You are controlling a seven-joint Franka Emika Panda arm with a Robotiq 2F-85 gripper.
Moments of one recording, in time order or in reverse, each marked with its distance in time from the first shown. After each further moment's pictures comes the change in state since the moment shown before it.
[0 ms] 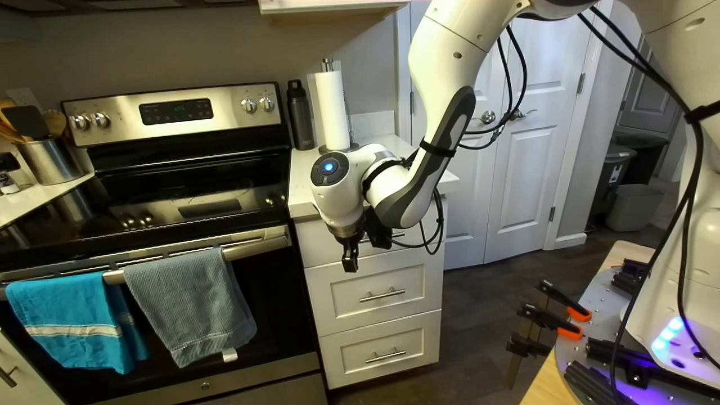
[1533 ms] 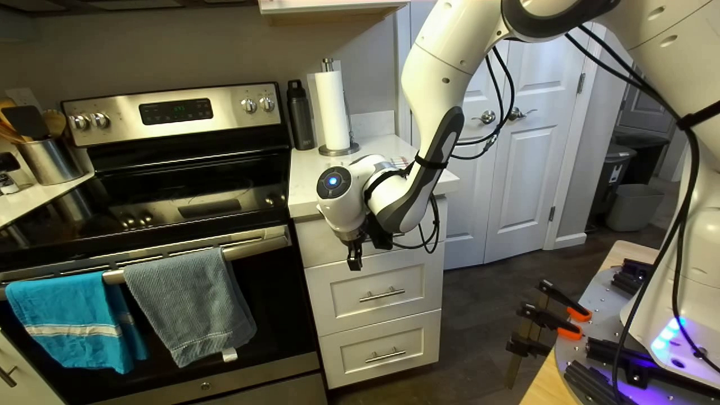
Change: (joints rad) arm -0.044 0.107 -0.023 0.087 -0.083 0.008 0.008
